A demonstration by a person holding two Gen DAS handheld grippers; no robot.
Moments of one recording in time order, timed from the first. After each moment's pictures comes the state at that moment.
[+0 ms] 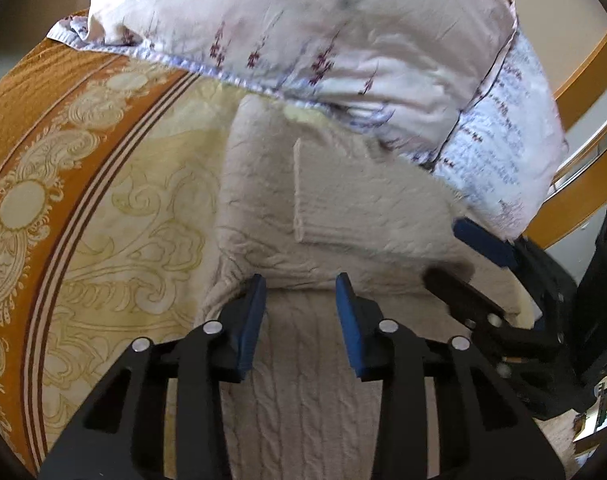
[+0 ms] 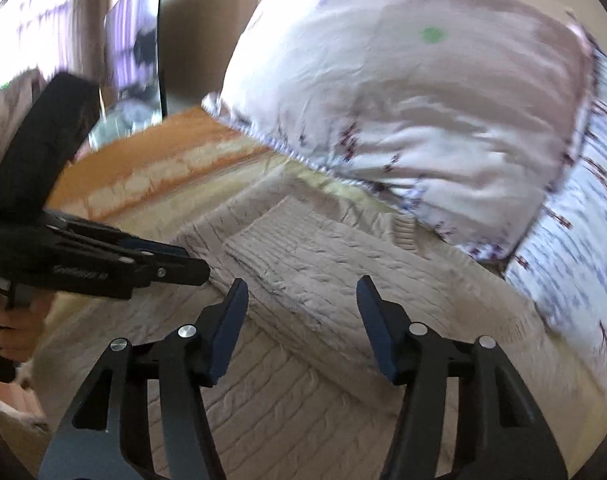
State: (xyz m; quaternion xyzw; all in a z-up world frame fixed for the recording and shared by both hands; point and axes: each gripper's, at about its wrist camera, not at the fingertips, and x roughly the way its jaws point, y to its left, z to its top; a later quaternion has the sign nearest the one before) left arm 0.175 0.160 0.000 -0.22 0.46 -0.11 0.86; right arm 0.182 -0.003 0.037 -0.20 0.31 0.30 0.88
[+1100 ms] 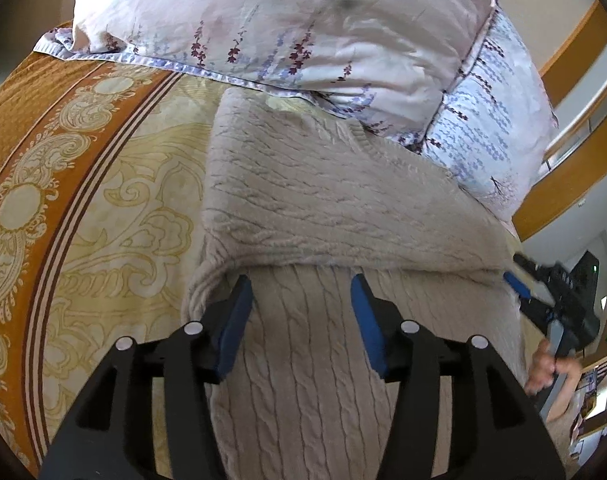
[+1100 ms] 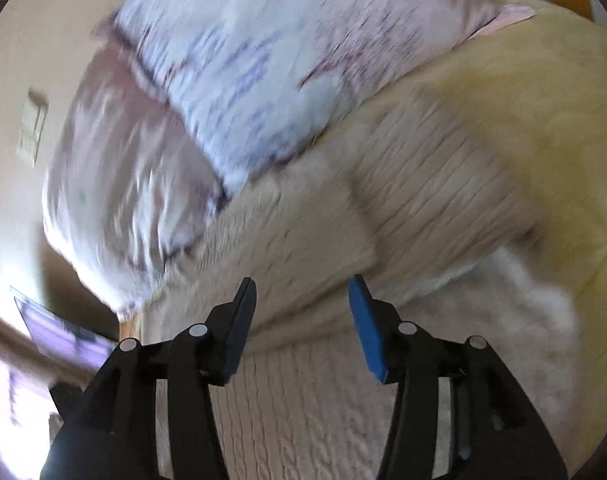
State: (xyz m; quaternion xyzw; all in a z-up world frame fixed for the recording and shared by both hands) left arm 0.161 0.153 0.005 -0.19 0.45 -0.14 0.86; right arm 0.161 -0.286 0.006 0.35 0.35 0.05 0.86
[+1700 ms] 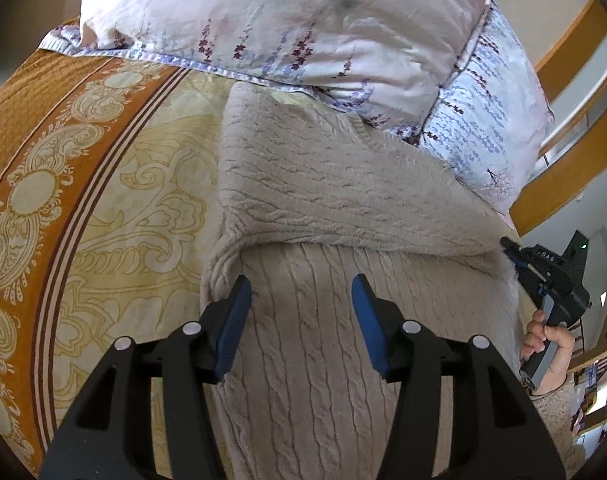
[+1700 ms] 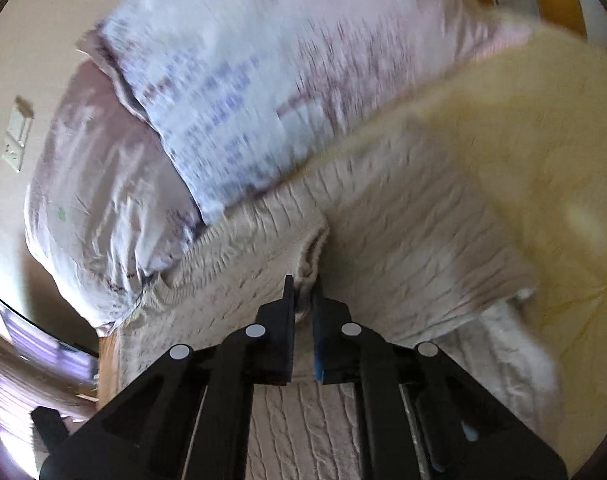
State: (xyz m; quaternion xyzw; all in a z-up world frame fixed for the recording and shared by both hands) left arm 0.147 0.160 0.006 -0.19 0.45 -0.14 0.86; right arm 0.171 -0.288 0.002 0.32 0.33 0.01 0.89
